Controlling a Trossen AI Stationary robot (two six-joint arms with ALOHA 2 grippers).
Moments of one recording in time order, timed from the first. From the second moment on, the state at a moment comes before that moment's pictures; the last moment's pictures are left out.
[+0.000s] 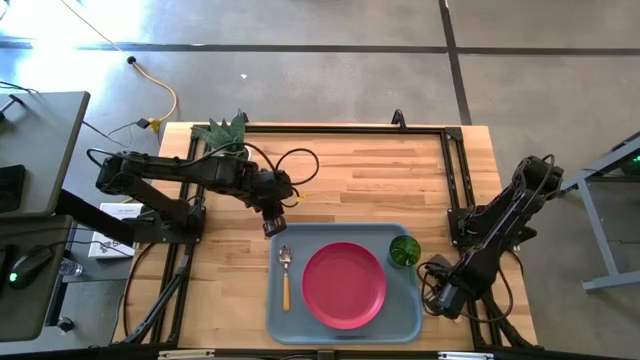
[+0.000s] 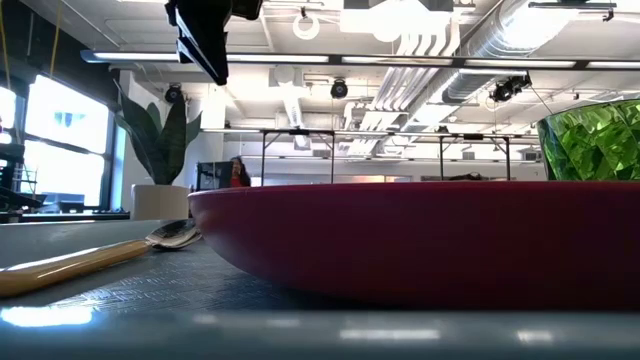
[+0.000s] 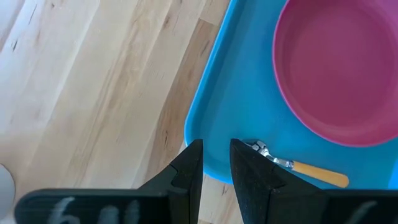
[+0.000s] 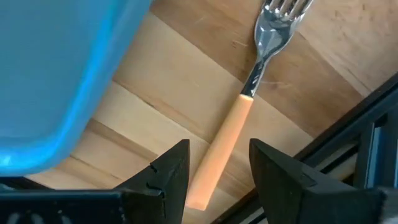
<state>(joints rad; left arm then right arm) -0.04 1.44 1.32 -1.04 -0.07 -0.41 0.97 1.41 0.81 -0.86 -0.14 1.89</state>
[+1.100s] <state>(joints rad) -0.04 1.44 1.32 -1.04 -0.07 -0.44 0.96 1.41 0.59 -0.56 -0.23 1.95</state>
